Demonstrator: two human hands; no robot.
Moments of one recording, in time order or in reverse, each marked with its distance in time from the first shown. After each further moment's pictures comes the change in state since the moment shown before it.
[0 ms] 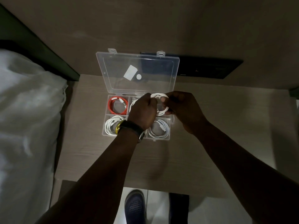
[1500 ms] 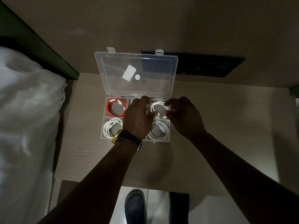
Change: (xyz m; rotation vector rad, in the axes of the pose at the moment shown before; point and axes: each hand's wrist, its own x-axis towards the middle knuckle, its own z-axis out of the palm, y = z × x) left_hand -0.016 -0.039 0.003 0.284 0.201 0.304; right_hand -0.015 0.035 -0.007 -0.847 0.122 -0.284
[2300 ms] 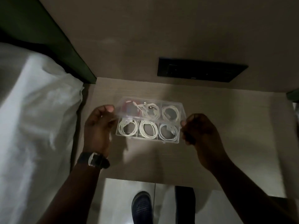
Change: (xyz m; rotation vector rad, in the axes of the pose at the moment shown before) left_hand -0.056 -0.056 -0.123 -1.089 0.283 -0.508; right_hand -0.080 -0.060 -0.023 1.031 0.070 0.369
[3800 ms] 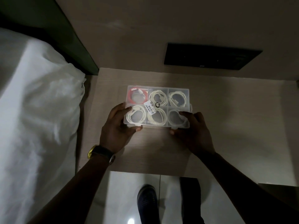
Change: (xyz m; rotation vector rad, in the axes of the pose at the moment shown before) left_hand 0.016 -0.064 -0.036 0.884 -0.286 0.506; right_hand 0.020 0.089 0.004 -0.895 0.076 -0.350
